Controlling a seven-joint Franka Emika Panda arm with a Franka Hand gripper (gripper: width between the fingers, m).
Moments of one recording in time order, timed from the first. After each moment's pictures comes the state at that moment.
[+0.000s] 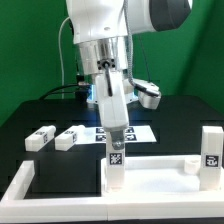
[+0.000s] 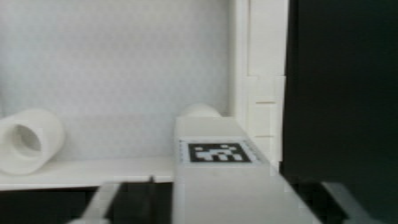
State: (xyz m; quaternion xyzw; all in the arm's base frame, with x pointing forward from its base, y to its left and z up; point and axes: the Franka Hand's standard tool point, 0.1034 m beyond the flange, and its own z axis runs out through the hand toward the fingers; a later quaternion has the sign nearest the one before) arm 0.645 -0.056 0.108 -0.73 0.68 -0.01 0.08
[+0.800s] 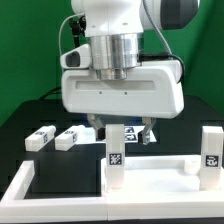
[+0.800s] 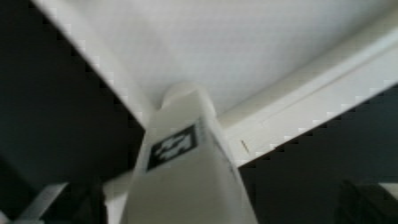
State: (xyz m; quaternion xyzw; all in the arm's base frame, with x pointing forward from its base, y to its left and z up) arm 0.648 -0.055 0.116 -0.98 0.21 -0.04 0.02
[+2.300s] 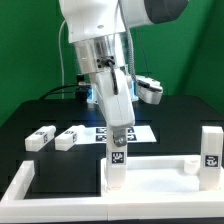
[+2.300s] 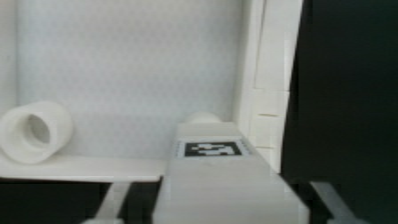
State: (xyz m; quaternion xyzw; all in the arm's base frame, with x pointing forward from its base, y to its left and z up) arm 0.645 -0.055 0.113 -0.72 0.69 0.02 0.09
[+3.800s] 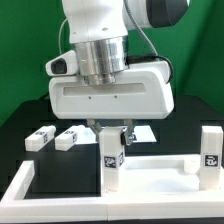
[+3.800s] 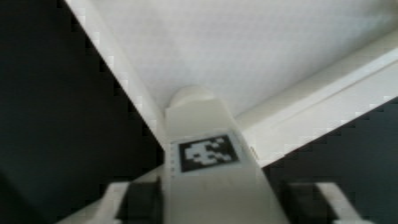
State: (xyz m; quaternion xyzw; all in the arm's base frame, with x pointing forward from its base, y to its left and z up) arm 0.643 -0.063 0.110 -0.95 0.30 -0.01 0.06
